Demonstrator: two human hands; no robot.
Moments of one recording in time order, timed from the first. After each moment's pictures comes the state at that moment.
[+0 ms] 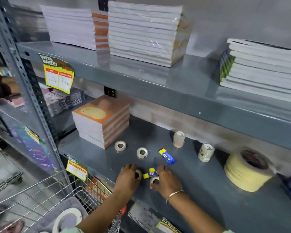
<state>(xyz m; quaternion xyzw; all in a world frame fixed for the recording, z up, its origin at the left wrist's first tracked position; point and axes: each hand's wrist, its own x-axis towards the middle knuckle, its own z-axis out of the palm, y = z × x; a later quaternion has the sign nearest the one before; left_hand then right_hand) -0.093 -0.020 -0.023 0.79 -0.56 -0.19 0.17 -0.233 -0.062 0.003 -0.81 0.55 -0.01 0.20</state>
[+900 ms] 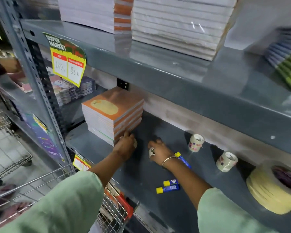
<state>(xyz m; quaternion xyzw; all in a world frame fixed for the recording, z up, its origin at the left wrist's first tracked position) -0.002 -0.098 0.006 0.81 -0.55 -0.17 0.13 -0.145 -0.160 0.003 -0.89 0.43 0.01 0.15</state>
